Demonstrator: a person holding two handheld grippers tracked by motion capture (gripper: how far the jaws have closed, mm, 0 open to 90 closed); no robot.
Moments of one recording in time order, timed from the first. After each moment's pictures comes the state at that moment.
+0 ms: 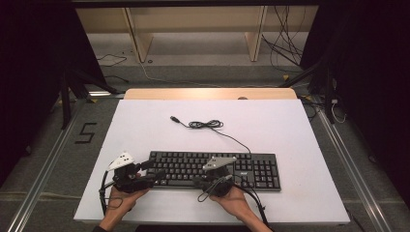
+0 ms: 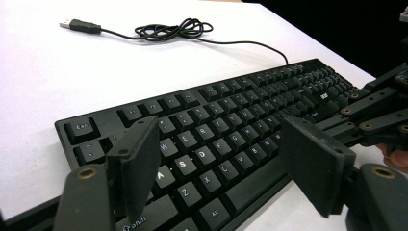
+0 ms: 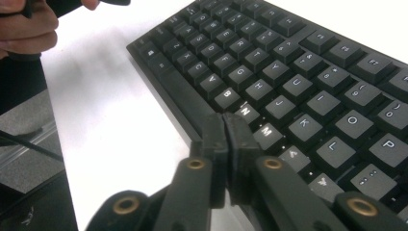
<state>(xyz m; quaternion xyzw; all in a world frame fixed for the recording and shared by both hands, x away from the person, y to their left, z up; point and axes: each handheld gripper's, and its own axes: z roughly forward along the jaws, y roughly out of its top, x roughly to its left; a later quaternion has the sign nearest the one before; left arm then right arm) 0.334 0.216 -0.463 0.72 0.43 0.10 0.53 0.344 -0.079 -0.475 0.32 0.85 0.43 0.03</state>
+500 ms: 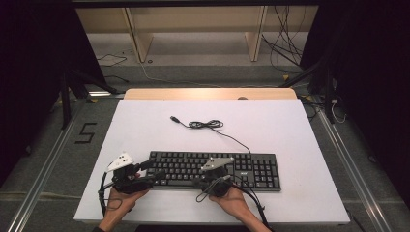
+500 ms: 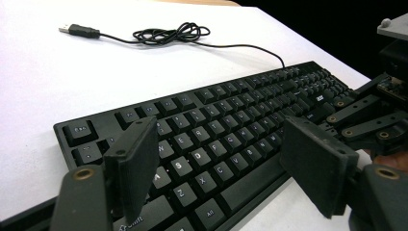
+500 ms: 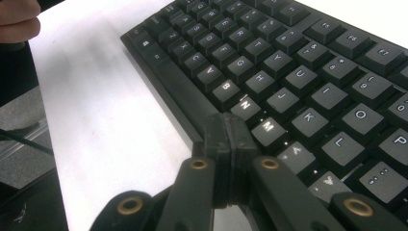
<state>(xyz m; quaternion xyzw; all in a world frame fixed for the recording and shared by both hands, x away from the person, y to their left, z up) 0.330 0.216 -0.461 0.72 0.43 0.10 0.53 0.345 -0.076 -0.480 0.32 0.85 0.41 0.03</state>
